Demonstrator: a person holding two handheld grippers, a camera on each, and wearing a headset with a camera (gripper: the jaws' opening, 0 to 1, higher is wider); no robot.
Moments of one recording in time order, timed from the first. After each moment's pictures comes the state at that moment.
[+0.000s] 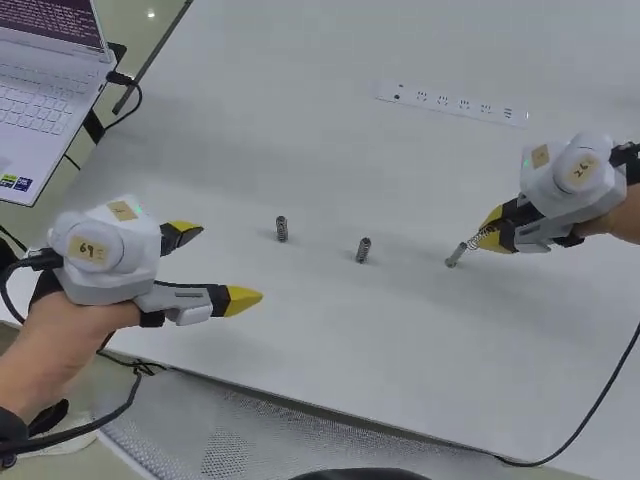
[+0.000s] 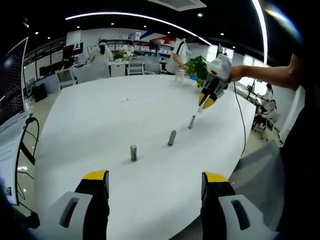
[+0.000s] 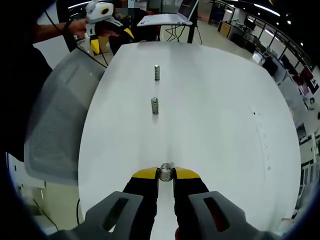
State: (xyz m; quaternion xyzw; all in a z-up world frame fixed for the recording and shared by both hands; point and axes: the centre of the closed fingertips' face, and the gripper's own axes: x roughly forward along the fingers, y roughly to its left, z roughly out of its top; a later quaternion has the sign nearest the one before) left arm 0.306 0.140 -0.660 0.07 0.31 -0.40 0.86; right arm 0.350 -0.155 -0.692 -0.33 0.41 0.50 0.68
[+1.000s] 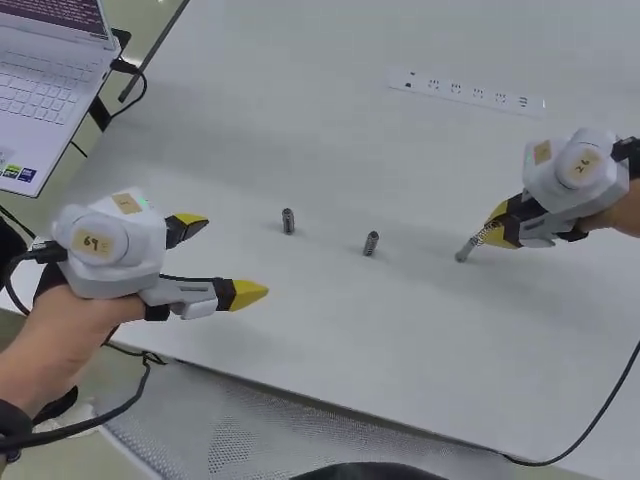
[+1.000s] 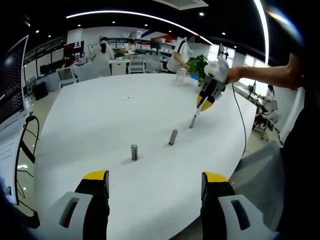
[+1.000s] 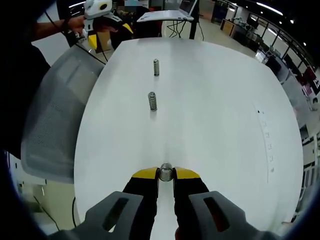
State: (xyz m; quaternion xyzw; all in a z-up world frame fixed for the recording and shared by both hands) left arm 0.310 0.142 -0.660 0.07 0.31 -0.39 0.86; right arm 0.358 -0.153 -0.705 -0.33 0.42 0.51 0.67
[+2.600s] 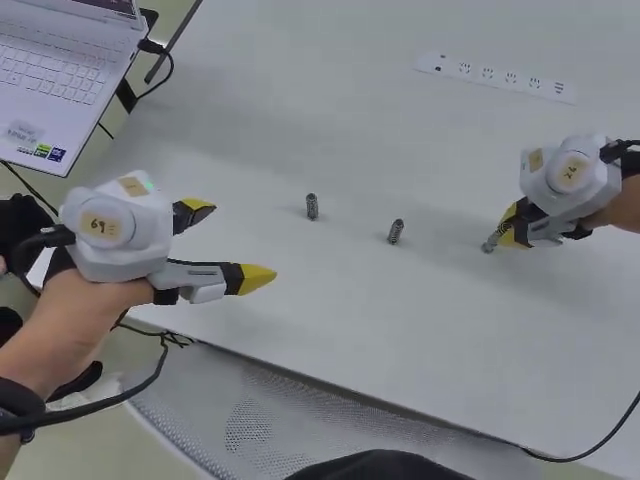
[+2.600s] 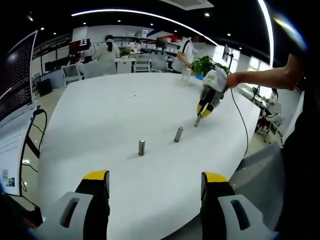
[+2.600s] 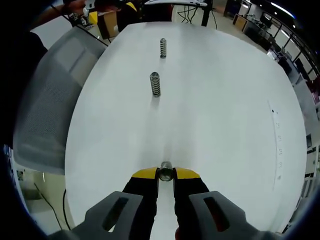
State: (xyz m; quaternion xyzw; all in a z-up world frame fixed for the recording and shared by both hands) left arm 0.309 0.159 -0.660 0.06 0.32 -0.37 0.87; right arm 0.361 -0.152 -0.748 -0.37 0.44 0.53 0.62
